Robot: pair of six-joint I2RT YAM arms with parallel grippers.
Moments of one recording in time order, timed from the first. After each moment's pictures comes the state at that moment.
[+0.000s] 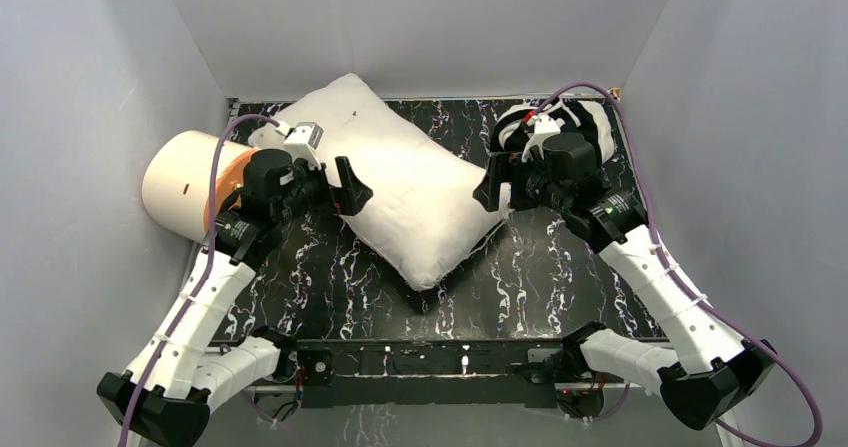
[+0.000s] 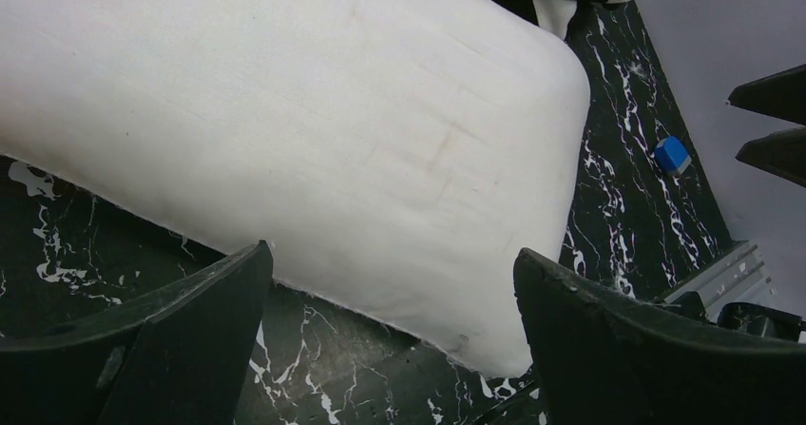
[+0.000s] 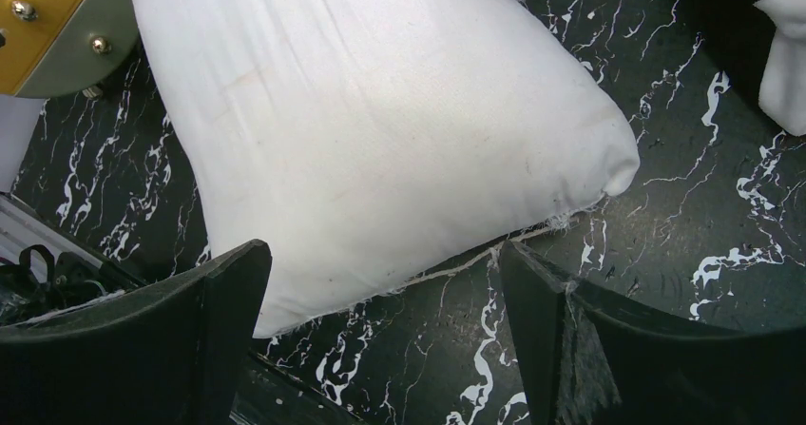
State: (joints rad) left arm -0.39 0.96 1.06 -0.55 0.20 -0.36; right arm 0.55 1.06 1.18 -0.67 -0.10 0.34
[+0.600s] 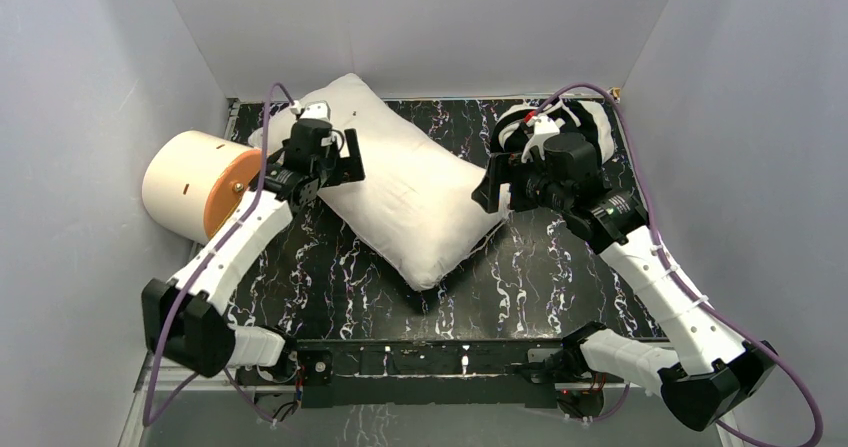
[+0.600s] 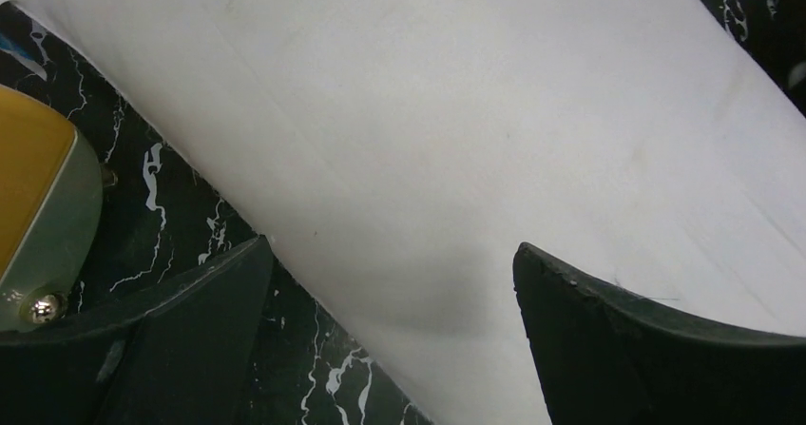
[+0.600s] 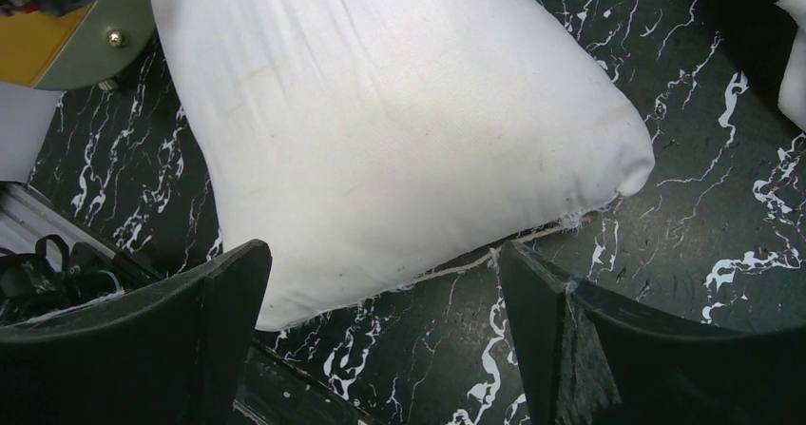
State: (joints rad) left arm -0.39 1.28 1.17 -0.52 -0.25 -0.36; right arm 0.55 1.05 1.18 -0.67 -0.12 0.34
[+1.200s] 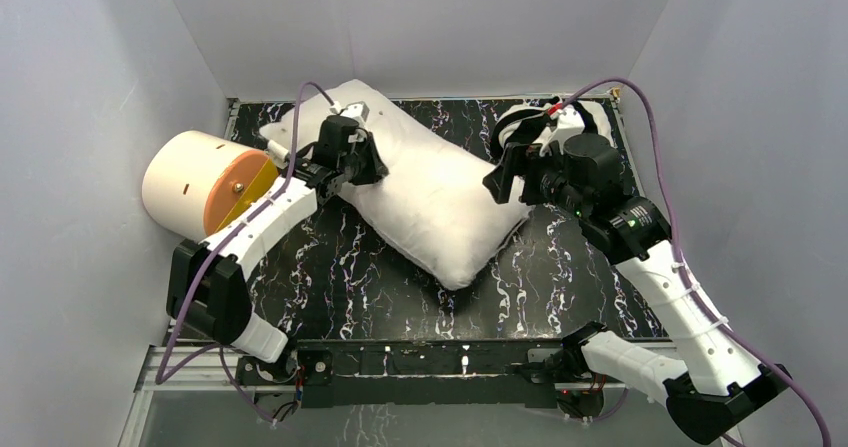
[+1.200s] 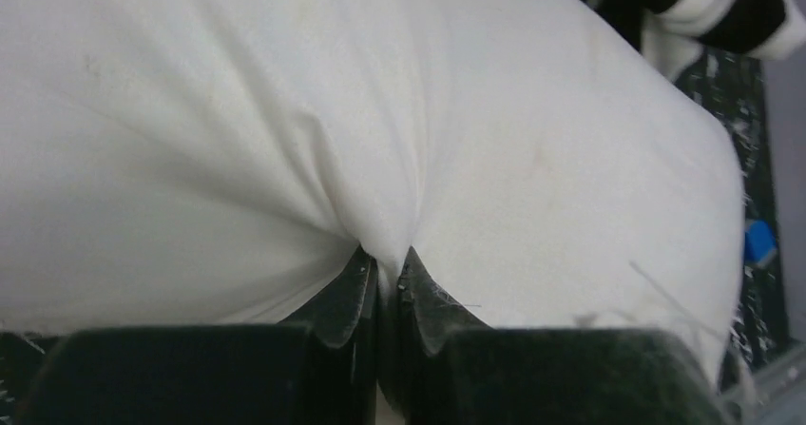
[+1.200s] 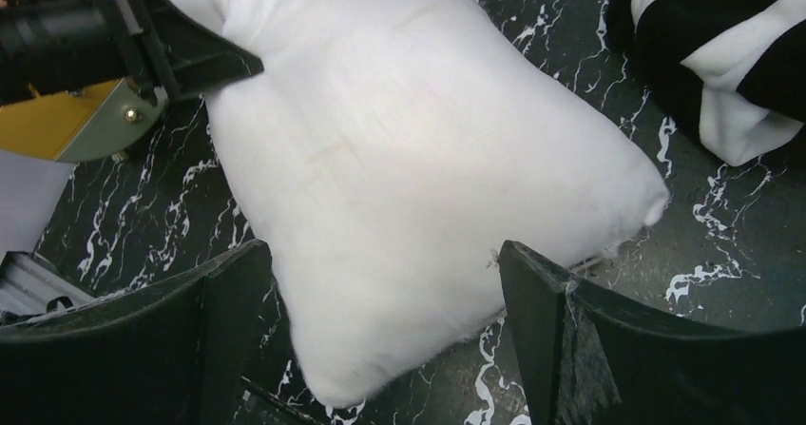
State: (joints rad) left arm -0.43 1.52 1.21 -0.35 0.02 -0.46; right arm 0.55 0.98 1.22 -0.67 -0.04 0.36
